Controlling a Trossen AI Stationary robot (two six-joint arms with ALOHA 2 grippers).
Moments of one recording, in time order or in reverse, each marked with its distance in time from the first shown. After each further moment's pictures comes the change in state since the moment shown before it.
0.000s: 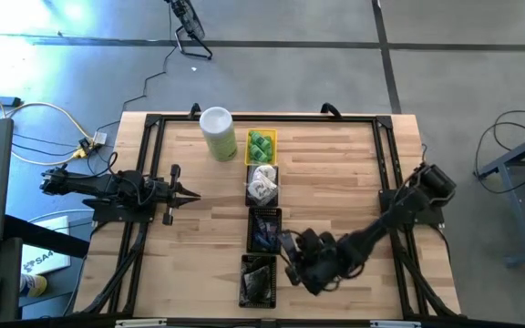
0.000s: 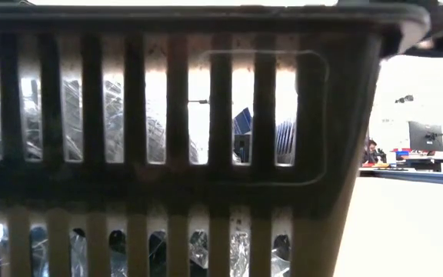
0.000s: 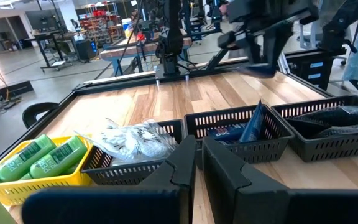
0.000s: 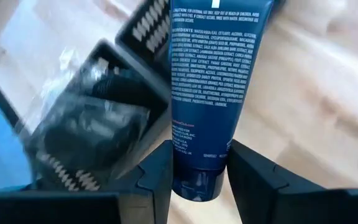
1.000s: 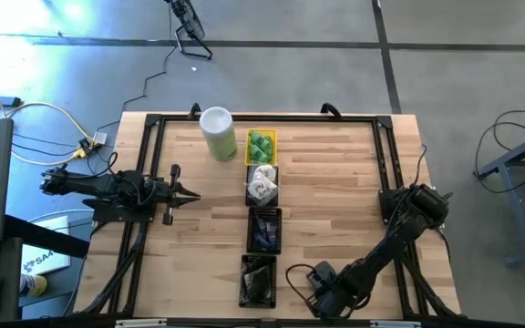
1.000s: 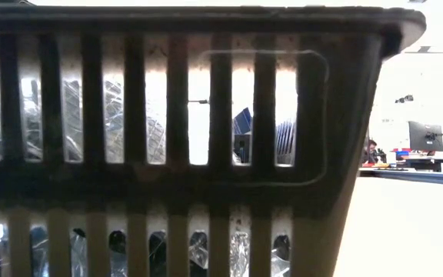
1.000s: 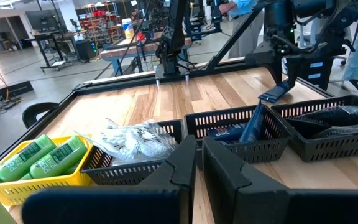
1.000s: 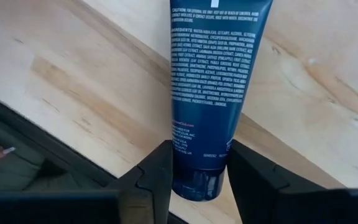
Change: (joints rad) left arm 0.000 0.000 0.000 0.000 0.000 0.000; right arm 0.177 0.174 -0.001 -0.040 -0.444 0.301
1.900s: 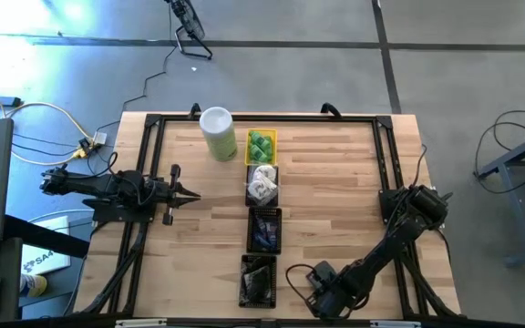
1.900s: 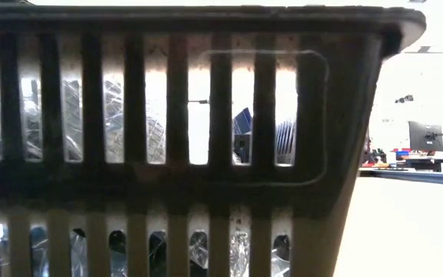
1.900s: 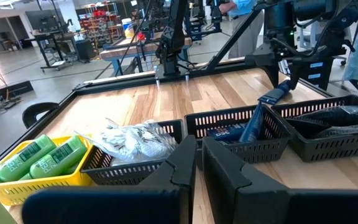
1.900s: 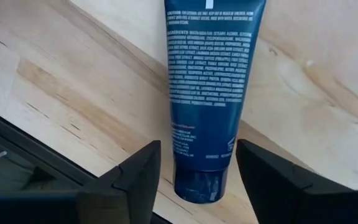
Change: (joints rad) left arm 0.000 0.000 0.000 0.000 0.000 0.000; right arm 0.000 0.013 0.000 -0.001 -0.002 0.003
